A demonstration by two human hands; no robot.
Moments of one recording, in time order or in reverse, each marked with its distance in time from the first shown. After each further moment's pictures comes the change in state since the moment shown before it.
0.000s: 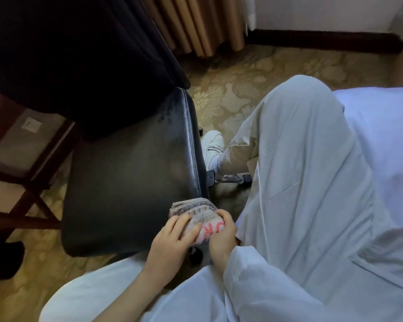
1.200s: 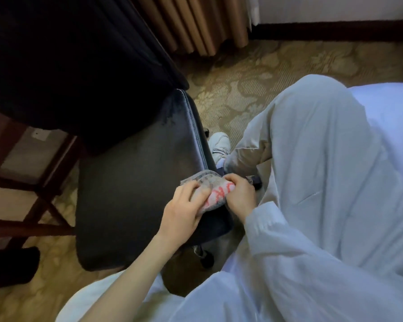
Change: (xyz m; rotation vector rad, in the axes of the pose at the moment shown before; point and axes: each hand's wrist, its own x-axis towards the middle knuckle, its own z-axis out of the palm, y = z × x) left_hand 0.087 -0.025 -0.034 -0.064 0.040 -0.032; right_hand 0.080 -0.049 -0.028 -0.306 0.306 -0.201
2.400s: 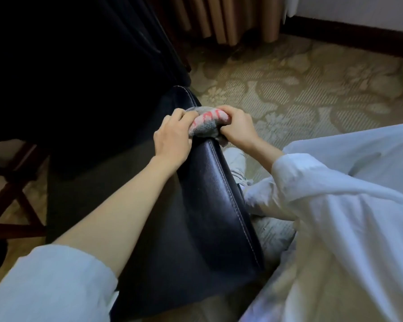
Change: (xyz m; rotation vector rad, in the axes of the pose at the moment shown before) left_hand 0.220 -0.148 -0.001 0.052 0.155 -0.366; right_hand 0.236 -0.130 0.011 -0.150 -0.023 -0.364
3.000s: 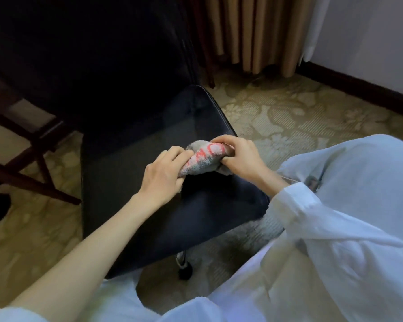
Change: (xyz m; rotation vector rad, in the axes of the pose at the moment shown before) left_hand -0.184 -0.019 -0.076 -0.091 0.073 0.078; right_hand -0.149 -0.051 -0.009 -0.182 -0.200 -0.286
